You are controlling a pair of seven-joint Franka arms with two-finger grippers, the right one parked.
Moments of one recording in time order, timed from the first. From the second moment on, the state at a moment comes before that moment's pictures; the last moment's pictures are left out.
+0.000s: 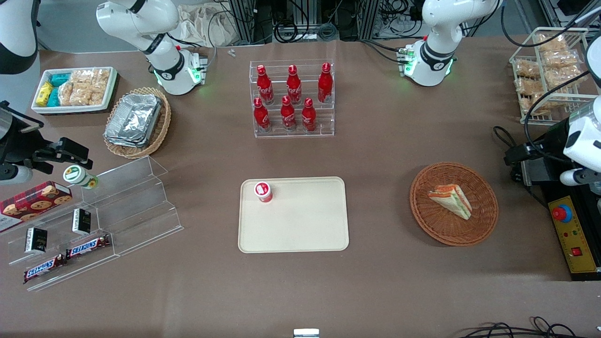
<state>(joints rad) 0.27 0.10 -0.26 -1.64 -0.03 1.67 -0.18</state>
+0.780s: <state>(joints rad) 0.26 0.16 -0.27 -1.91 -0.03 2.02 -0.83</state>
